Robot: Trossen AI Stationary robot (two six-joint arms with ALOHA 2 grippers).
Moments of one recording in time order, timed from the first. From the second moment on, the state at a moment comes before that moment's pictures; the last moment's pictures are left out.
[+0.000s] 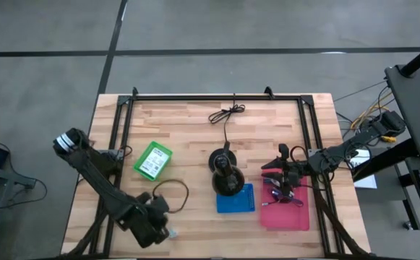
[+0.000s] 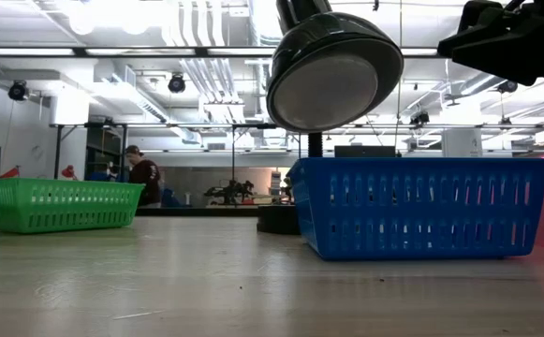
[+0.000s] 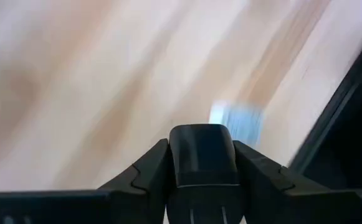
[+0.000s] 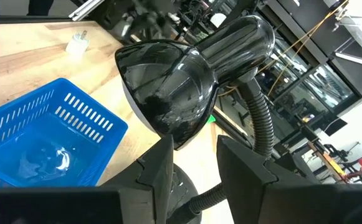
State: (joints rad) left arm -0.84 1.58 1.15 -0.80 -0.21 -1.48; right arm 0.47 0.73 0.17 0.43 0.42 -0.61
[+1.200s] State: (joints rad) left arm -0.54 1.81 1.17 0.23 -0.60 0.06; right arm 0.47 0.73 0.17 0.42 0.42 -0.61
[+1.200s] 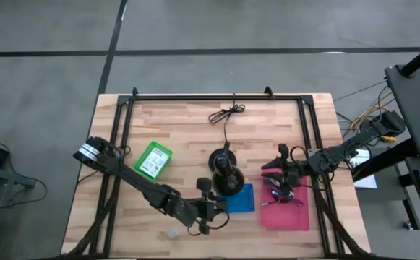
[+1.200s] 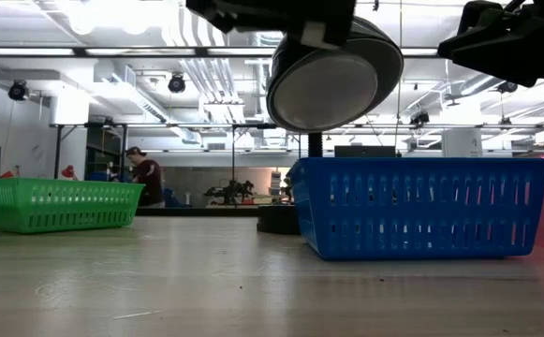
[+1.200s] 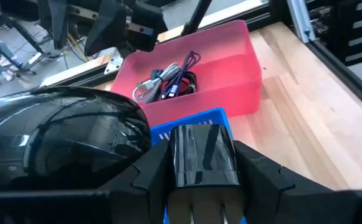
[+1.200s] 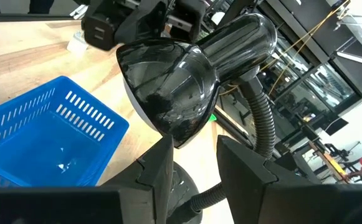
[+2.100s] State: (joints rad) left arm -0.53 2.01 1.17 0.42 -0.75 0.00; right arm 0.47 0.73 0.17 0.42 0.42 -0.61
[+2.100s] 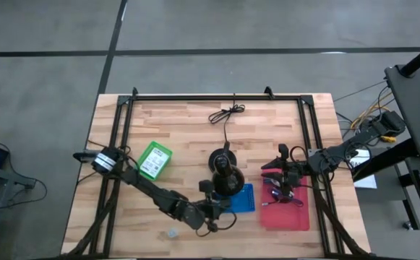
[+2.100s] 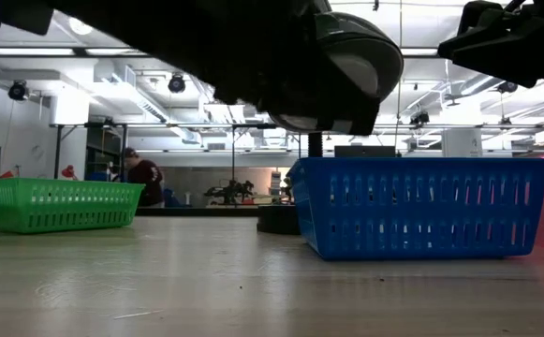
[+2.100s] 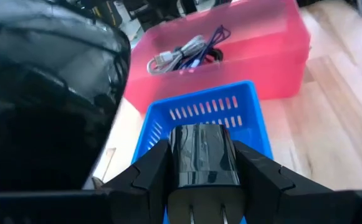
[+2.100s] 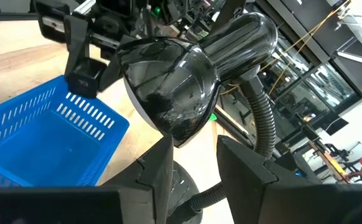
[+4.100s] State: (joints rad) left arm -0.51 2.01 1.16 0.41 -0.67 -0.14; right arm 0.47 0.73 0.17 0.42 0.42 -0.61
